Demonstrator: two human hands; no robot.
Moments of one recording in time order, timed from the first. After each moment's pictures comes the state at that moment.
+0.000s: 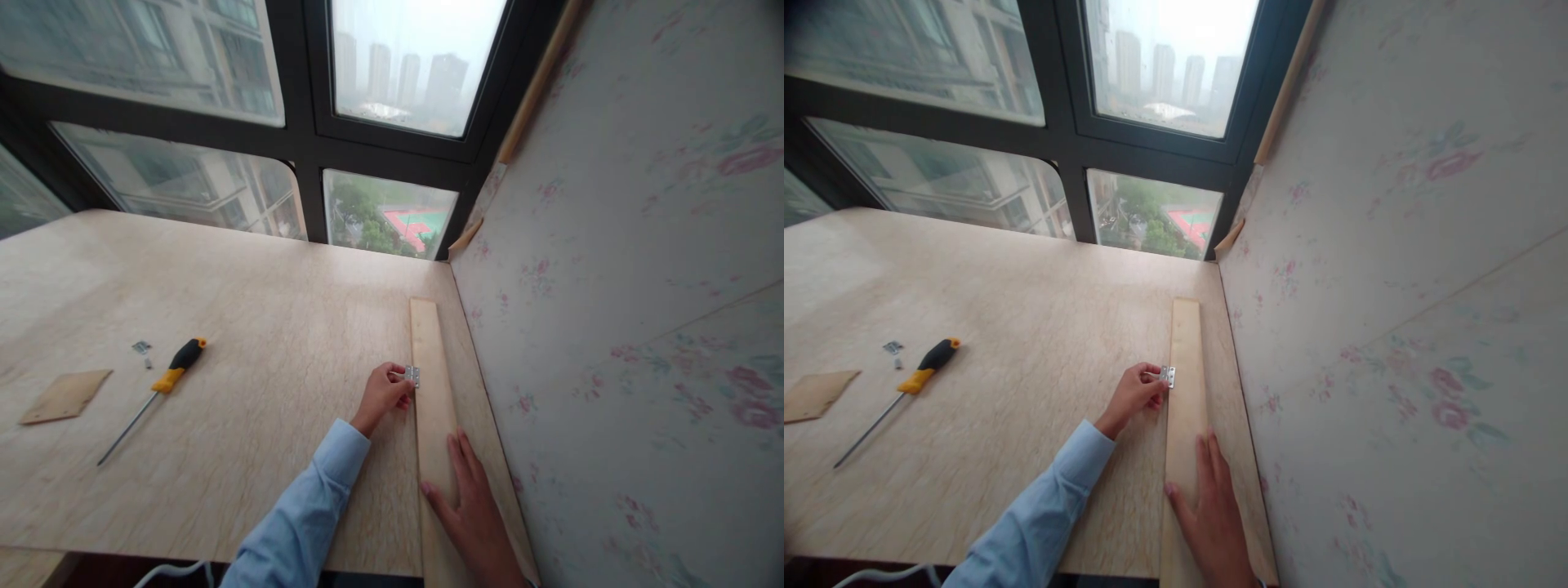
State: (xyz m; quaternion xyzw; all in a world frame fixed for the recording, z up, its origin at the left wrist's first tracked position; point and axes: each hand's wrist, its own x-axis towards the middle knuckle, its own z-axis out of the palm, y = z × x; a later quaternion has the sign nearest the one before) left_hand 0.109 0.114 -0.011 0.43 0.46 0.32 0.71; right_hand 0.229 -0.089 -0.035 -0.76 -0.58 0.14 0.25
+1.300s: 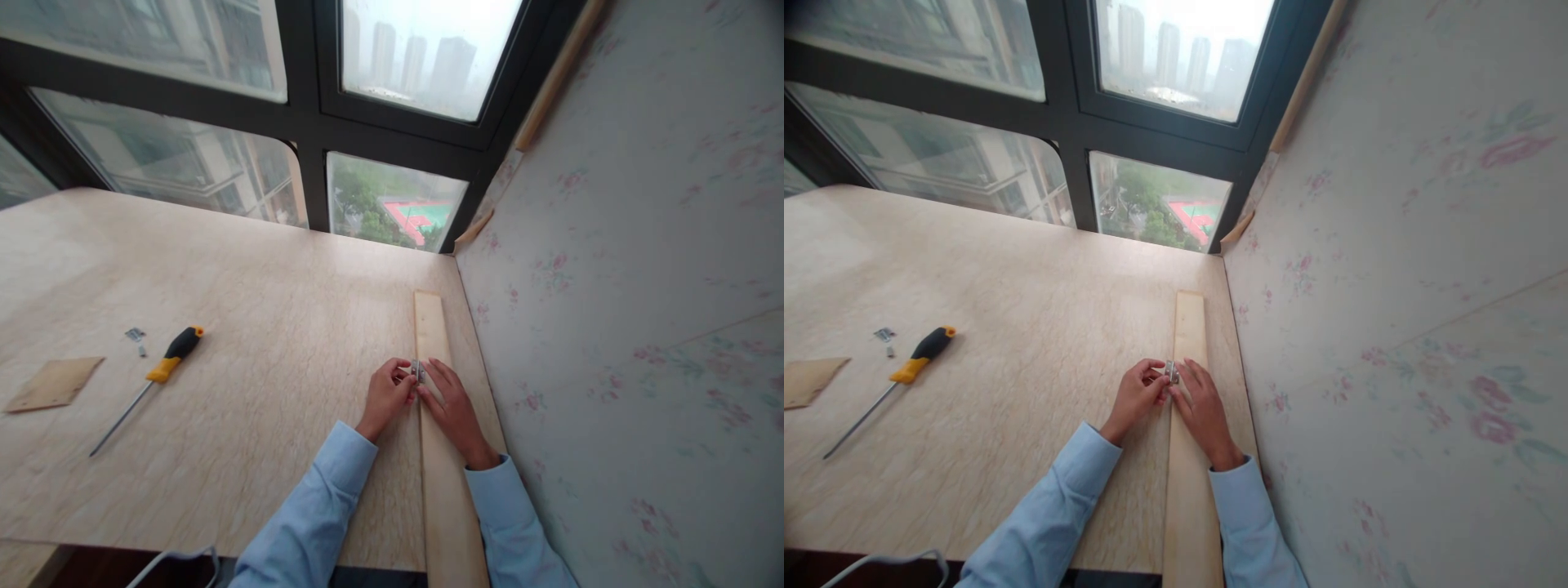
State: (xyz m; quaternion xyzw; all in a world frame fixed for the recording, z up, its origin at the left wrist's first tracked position) left_hand 0.110 0.102 -0.019 0.49 0.44 0.38 0.65; right_hand 0.257 0.041 -0.018 -0.64 -0.70 0.08 0.31
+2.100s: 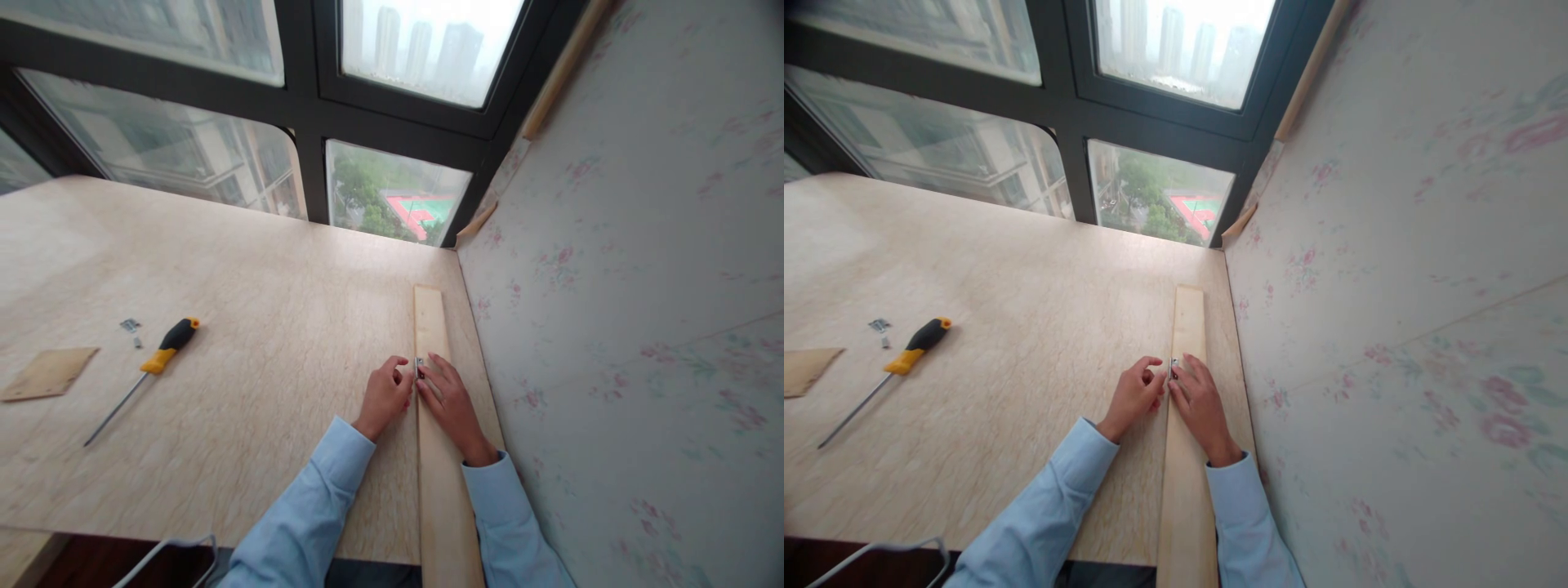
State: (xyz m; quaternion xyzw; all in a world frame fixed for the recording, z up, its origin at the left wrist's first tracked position) left_hand 0.106 0.093 -0.014 0.62 0.49 0.32 0.52; right_hand 0.257 0.041 -0.018 -0.63 -0.70 0.08 0.33
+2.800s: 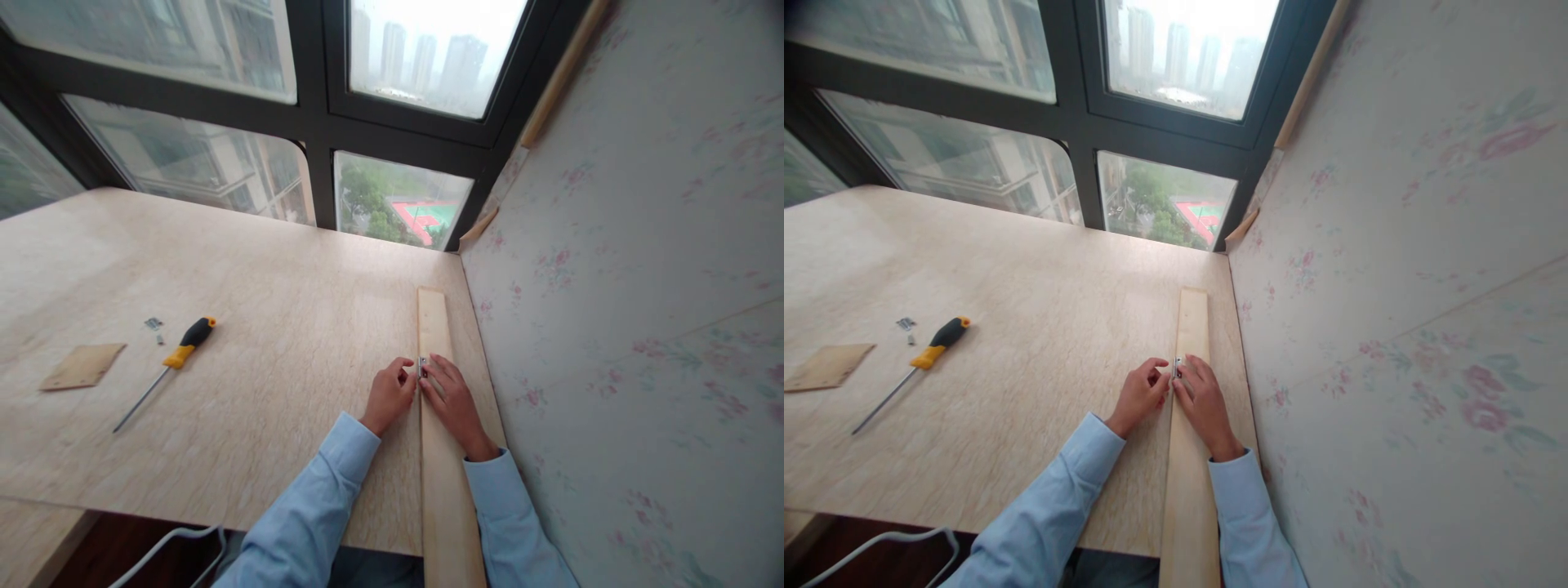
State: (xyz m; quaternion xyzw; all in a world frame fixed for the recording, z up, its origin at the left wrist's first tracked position) left_hand 0.106 0.092 -0.019 0.66 0.49 0.33 0.47; right_hand 0.258 0.042 -0.021 -0.62 -0.69 0.08 0.35
